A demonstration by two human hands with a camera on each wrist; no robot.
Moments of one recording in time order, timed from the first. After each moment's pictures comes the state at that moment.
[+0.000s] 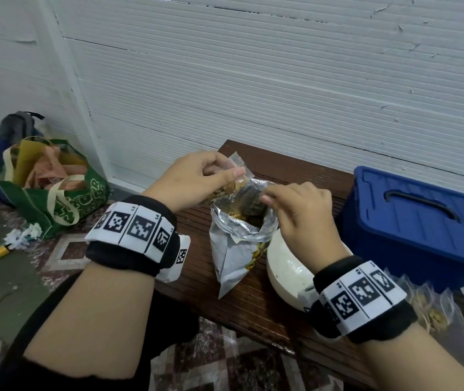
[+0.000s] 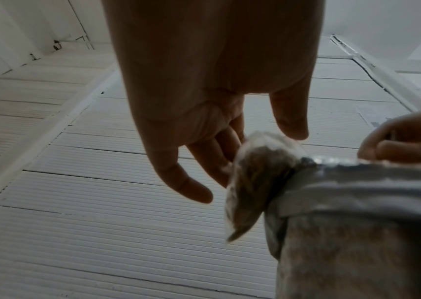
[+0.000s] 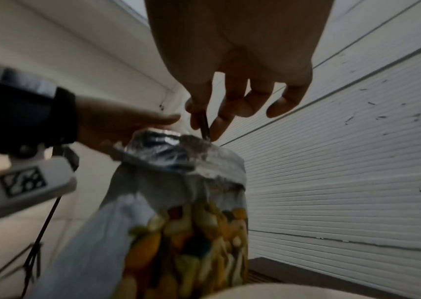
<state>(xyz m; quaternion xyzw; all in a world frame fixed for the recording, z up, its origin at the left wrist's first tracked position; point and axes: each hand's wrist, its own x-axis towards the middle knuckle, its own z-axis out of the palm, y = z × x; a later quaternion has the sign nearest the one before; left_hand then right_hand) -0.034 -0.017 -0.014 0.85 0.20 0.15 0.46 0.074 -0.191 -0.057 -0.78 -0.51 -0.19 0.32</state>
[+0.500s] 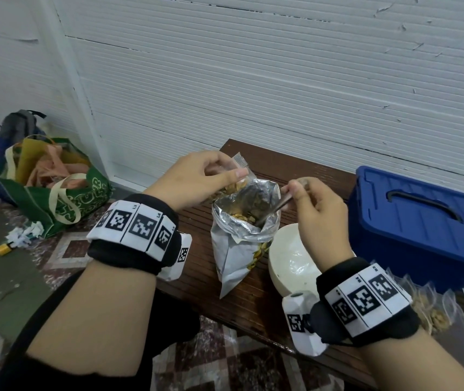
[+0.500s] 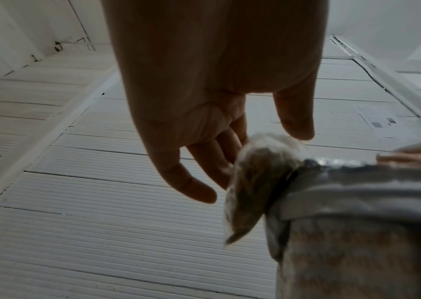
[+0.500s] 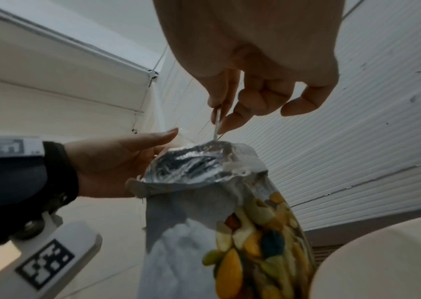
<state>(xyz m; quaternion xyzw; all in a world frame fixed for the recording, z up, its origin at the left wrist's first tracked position) -0.037 -0.019 -0.010 0.86 0.20 0.14 0.45 0.071 -0.193 -0.050 -0.76 -0.34 -0.03 0.55</state>
